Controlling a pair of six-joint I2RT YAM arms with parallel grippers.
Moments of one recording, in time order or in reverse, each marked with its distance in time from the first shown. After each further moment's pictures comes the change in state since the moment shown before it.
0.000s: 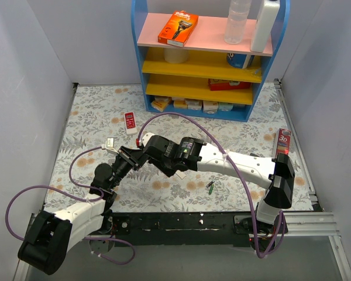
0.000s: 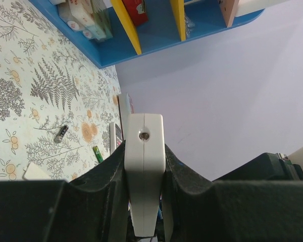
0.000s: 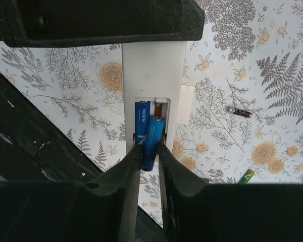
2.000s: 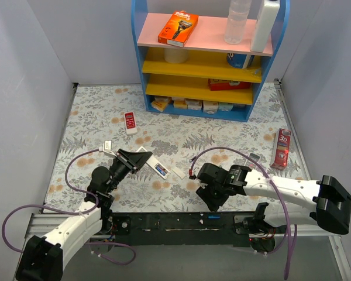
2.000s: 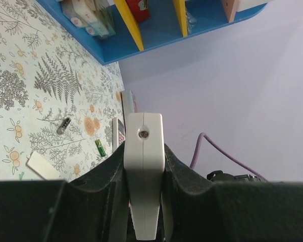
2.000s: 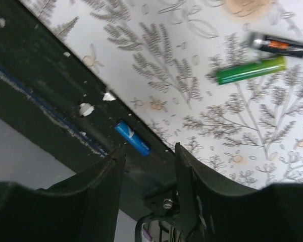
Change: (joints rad) left arm -0.004 -0.238 0.000 -0.260 -0.020 0.025; right arm -0.123 -0.547 -0.906 0.125 -0.314 0.086
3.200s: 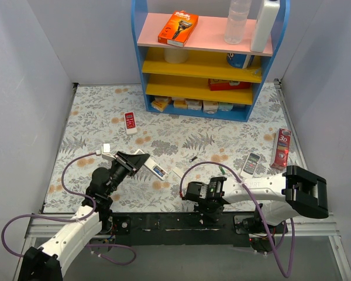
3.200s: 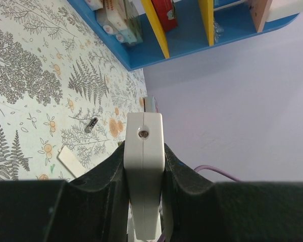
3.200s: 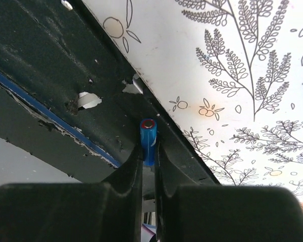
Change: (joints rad) left arm 0.000 -0.154 0.000 -0.253 -0.078 0.062; right arm 0.221 0.246 -0.005 0.016 -0.011 -0.002
